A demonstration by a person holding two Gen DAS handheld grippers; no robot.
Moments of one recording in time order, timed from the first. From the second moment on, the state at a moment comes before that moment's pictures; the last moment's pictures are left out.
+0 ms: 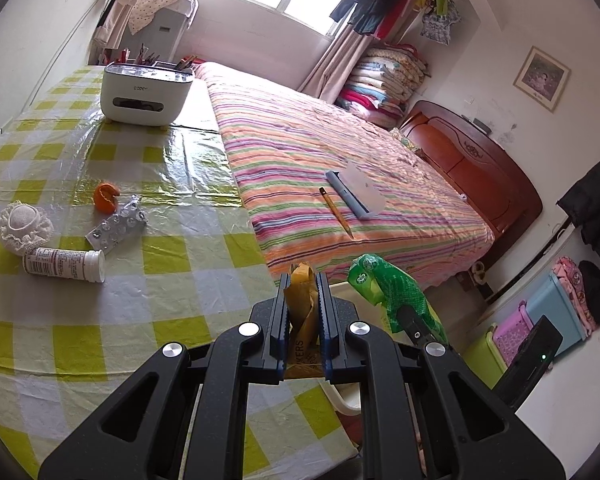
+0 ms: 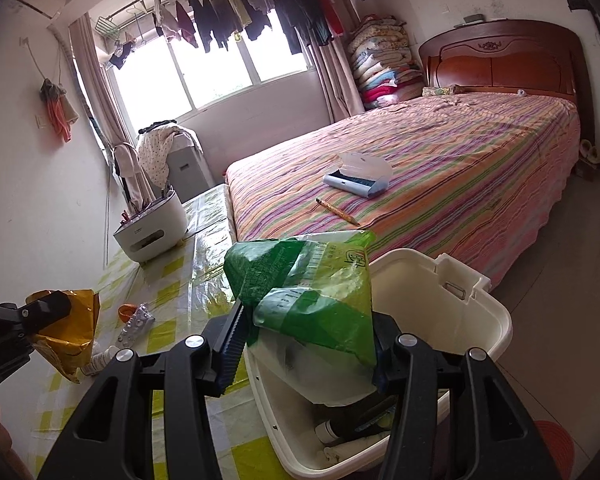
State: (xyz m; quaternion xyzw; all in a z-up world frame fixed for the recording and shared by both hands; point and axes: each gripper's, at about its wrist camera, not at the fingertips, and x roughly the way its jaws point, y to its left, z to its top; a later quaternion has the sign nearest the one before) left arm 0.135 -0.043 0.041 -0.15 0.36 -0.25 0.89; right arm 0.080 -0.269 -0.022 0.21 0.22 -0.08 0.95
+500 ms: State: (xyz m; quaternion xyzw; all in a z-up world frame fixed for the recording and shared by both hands) left arm 0.137 -0.076 0.037 -0.14 0.37 -0.29 0.87; right arm 0.057 -0.302 -0.022 0.28 0.17 -0.12 0.94
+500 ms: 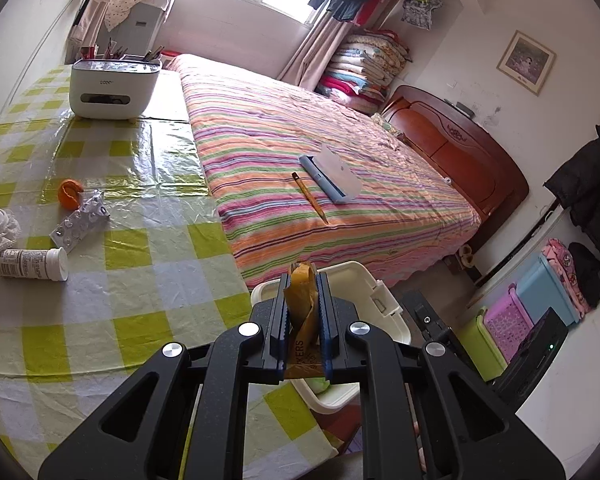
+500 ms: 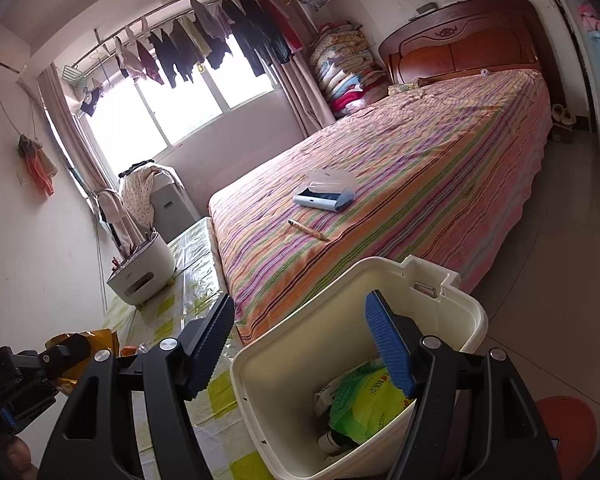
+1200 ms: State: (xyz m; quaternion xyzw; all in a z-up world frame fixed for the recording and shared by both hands) left arm 0.151 -0.173 0.009 -0.10 0.41 -0.35 0.83; right arm 0.012 -0.347 -0.026 0.38 0.08 -0.17 0.90
